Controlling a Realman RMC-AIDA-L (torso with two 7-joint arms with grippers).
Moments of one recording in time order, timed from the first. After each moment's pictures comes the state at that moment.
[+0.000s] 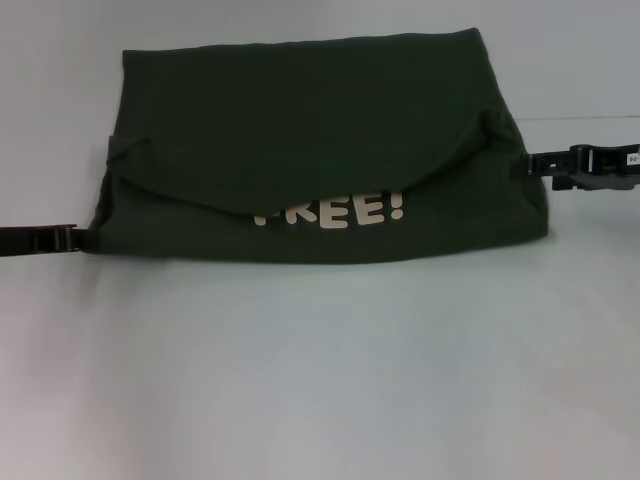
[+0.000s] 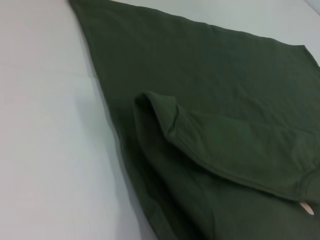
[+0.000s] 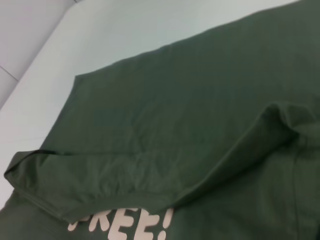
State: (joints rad) left arm -0.68 -1.85 0.72 0.37 2.15 1.02 -2.01; right arm 0.75 1.84 -0.79 -0.52 -2.17 -1.17 2.32
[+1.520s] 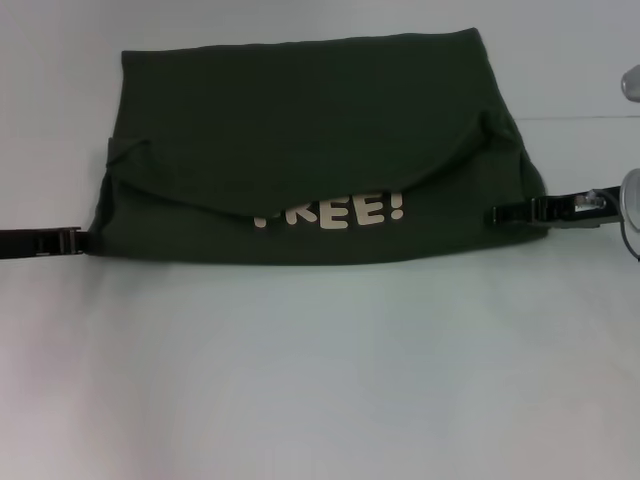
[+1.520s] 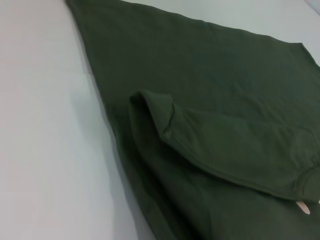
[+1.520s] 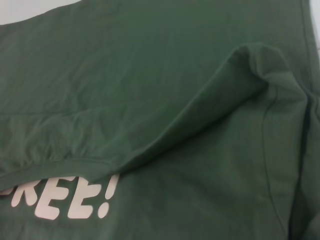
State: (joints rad) left arm -0.68 -1.86 0.72 0.37 2.15 1.02 -2.01; right arm 0.80 1.93 -0.82 -0.41 -2.33 -0.90 2.33
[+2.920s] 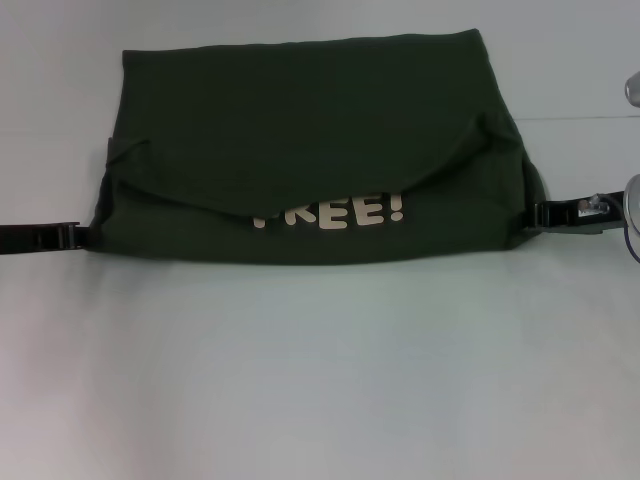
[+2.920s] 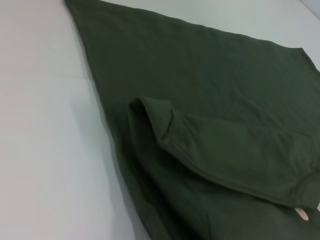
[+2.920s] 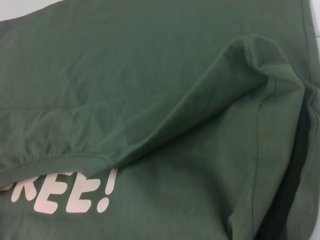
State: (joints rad) left arm -0.68 -1.86 0.72 0.37 2.15 1.02 -2.01; right arm 0.80 1.93 -0.81 -0.40 -2.33 -0.91 2.33
